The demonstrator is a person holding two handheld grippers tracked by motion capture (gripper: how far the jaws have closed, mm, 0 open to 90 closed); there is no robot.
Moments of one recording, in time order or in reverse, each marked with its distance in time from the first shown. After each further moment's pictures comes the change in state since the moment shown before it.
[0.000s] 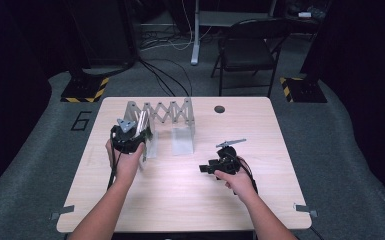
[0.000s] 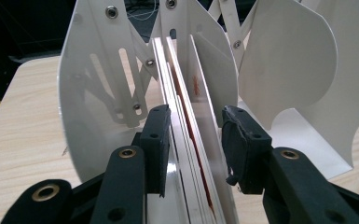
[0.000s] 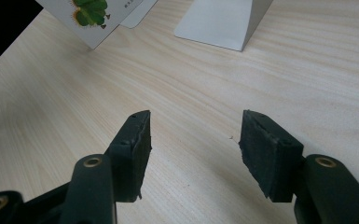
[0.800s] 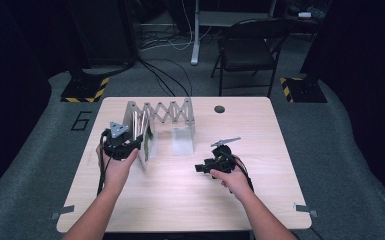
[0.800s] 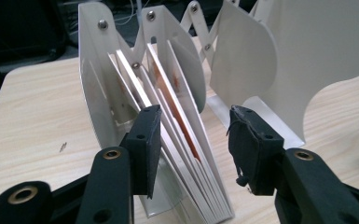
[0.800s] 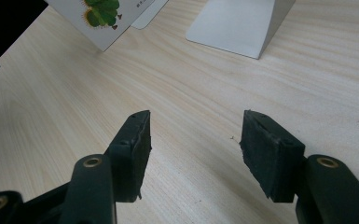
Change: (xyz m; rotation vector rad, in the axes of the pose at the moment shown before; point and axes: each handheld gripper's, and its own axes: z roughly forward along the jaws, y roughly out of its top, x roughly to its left) left arm 0.004 0.001 -0.042 -0.025 -0.098 0.023; right arm 0.007 0.007 0.010 0.014 0.017 -0.025
